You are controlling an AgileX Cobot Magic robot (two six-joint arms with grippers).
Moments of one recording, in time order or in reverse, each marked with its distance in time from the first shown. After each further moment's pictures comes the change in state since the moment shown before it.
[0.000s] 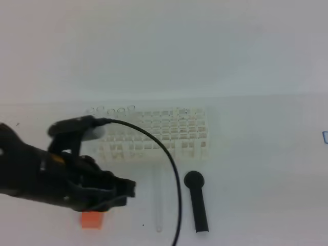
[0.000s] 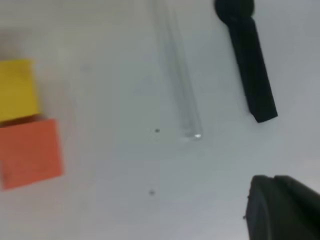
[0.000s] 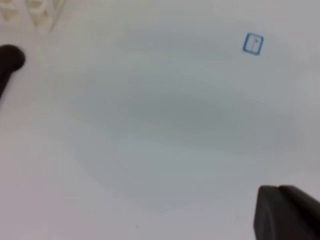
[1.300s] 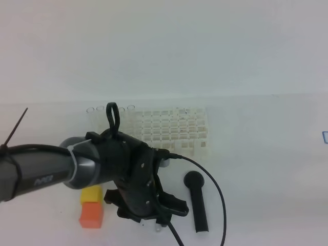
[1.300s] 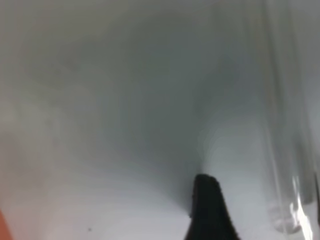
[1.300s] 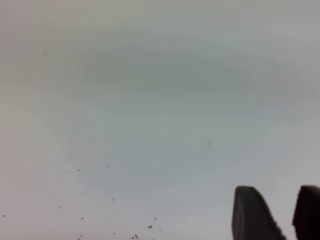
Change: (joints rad) left arm -0.270 0.576 -0.263 0.420 -0.027 -0.421; right arm 0.000 0.003 0.000 -0.139 0.177 0.162
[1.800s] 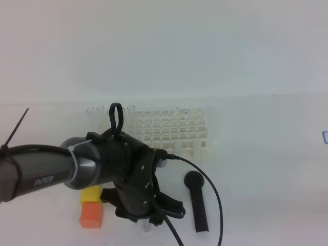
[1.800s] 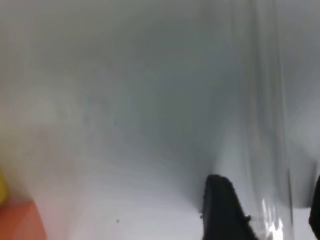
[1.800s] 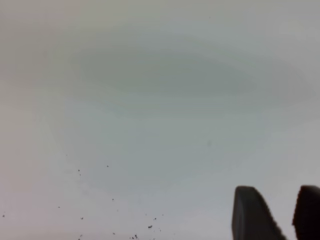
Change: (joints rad) left arm -0.011 0.004 0.000 0.094 0.024 -0.071; right arm 0.000 0.000 0.000 0.000 0.000 0.000
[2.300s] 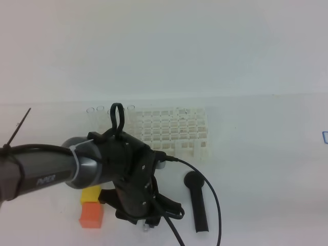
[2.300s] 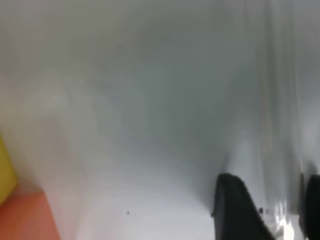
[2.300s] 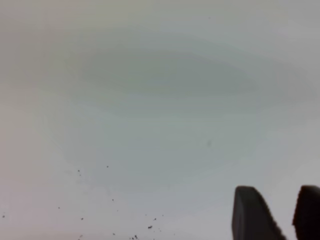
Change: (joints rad) left arm 0.000 0.018 -0.001 0.002 0.024 -0.009; right arm 0.000 0.000 0.000 -0.001 0.000 0.001
